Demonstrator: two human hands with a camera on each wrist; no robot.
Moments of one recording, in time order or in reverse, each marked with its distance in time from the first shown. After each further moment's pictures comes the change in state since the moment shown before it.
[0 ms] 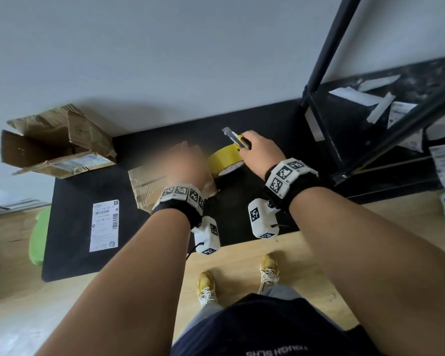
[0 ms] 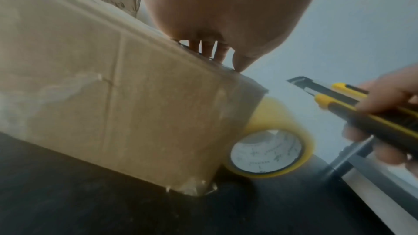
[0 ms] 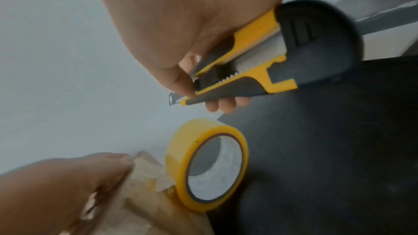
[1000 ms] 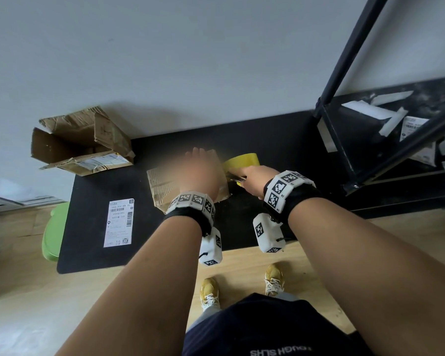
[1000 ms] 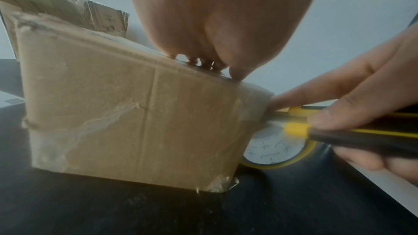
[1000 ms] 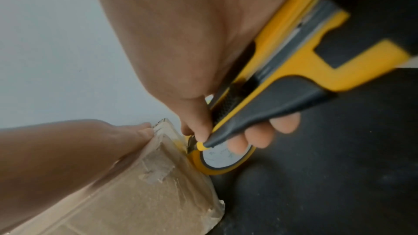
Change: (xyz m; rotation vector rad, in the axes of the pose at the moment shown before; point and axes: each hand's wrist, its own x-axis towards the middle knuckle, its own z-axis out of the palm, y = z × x) left_hand -0.017 -0.013 -0.006 0.195 -0.220 0.057; right_hand -0.031 -0.038 0.005 -0.491 -0.514 -0.121
